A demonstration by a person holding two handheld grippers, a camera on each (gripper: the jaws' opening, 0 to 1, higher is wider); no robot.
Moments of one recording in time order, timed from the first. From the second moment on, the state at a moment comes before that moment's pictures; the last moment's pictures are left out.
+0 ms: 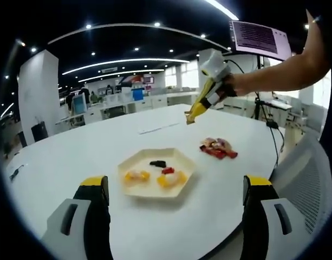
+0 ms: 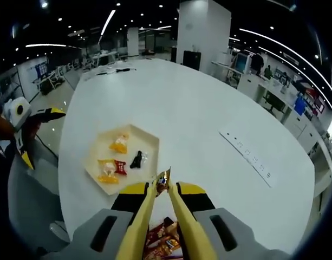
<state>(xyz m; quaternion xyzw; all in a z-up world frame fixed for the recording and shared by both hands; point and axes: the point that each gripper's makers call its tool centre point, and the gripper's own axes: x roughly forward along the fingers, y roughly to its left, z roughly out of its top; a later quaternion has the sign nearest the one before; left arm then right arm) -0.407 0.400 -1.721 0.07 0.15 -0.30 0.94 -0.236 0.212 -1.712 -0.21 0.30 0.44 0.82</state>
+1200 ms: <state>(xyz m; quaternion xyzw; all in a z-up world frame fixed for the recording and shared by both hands) -0.408 0.398 -1.720 0.07 0.14 -0.30 0.94 -0.240 0.294 -1.690 -0.21 0.28 0.49 0.80</state>
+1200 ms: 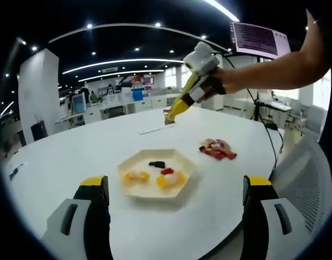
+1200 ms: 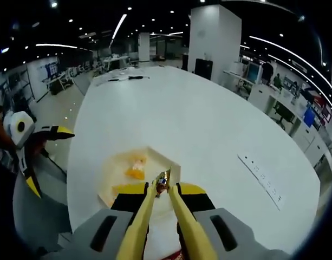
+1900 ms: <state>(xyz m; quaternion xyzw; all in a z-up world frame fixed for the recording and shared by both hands) -0.408 0.397 -1.721 0.07 0.14 -0.30 0.94 -0.248 0.353 -1.678 -0.22 0.25 0.52 0.79</state>
